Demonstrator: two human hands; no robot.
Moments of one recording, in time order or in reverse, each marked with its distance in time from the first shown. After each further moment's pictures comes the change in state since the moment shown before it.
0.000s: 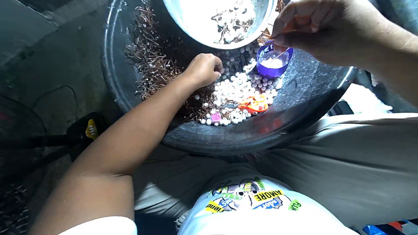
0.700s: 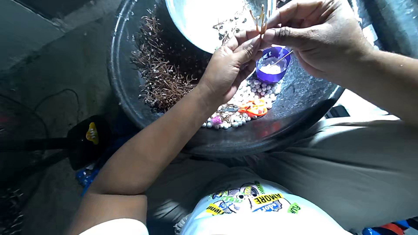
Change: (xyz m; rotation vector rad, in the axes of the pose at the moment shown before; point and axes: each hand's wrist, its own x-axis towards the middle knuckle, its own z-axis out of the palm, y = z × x) left_hand -0.045 0.093 -0.012 -1.657 0.251 0.109; right_hand 0.013 -0.012 0.027 0.589 0.309 0.039
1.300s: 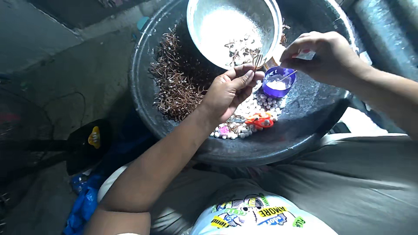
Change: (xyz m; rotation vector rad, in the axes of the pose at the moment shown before) left_hand -0.025 0.004 -0.025 -0.060 0.026 -0.061; right_hand 0.005 0.007 -0.039 -0.886 -0.199 -0.159
